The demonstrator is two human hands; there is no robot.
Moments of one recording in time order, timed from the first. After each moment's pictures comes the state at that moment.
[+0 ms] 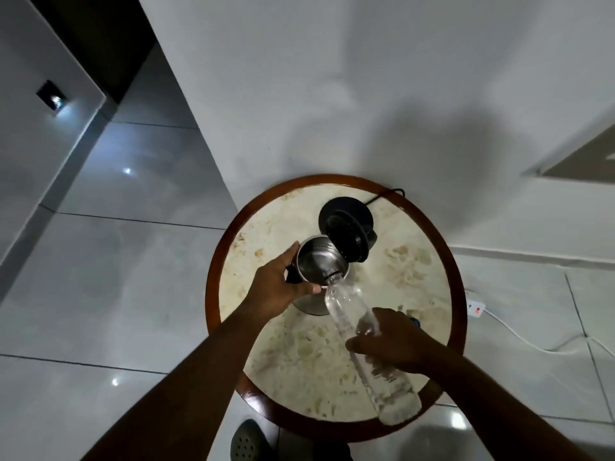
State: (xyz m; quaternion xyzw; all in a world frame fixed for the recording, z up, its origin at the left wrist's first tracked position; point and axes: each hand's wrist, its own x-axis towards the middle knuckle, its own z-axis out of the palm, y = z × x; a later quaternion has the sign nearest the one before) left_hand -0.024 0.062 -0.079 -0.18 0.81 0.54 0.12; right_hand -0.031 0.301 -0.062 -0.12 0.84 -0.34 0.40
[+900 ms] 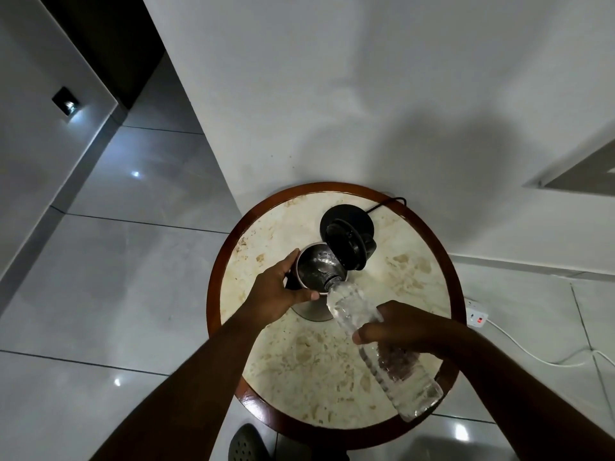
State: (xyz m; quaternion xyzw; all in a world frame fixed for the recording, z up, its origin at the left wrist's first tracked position) left_hand -0.024 0.063 -0.079 -0.19 0.80 0.54 0.16; right_hand -0.066 0.304 -0.029 -0.09 0.77 -0.33 0.54
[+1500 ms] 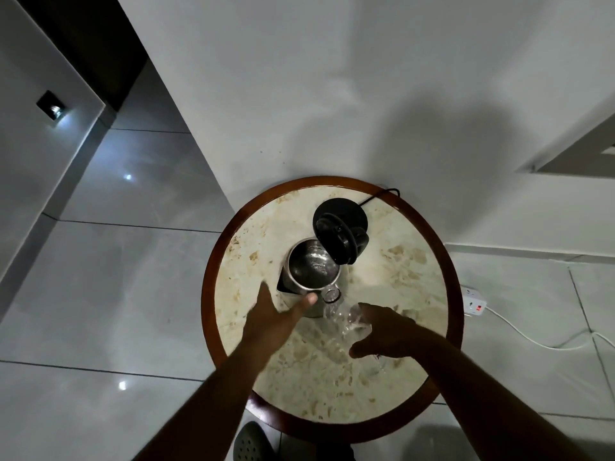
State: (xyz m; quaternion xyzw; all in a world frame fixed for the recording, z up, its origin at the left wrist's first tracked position) left_hand 0.017 0.093 -0.079 -0.37 0.74 0.53 0.20; right_hand -0.055 0.314 -0.098 -0.13 0.82 -0.27 0.48
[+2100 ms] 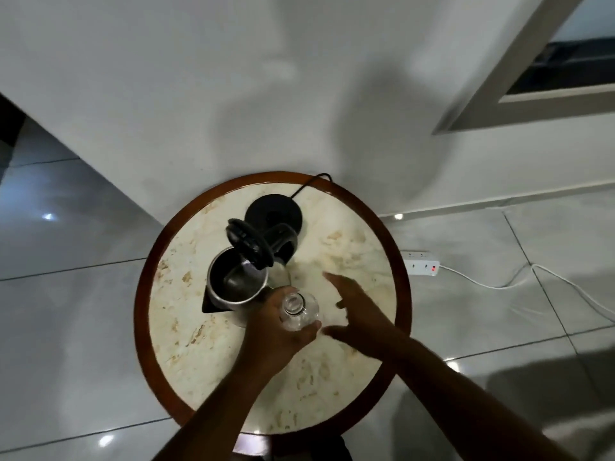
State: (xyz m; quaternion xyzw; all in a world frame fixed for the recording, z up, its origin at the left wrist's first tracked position) left_hand -0.004 0.178 -0.101 -0.13 0.82 0.54 0.13; right_hand -0.034 0.367 -0.117 -0.12 0.88 -0.41 0.22
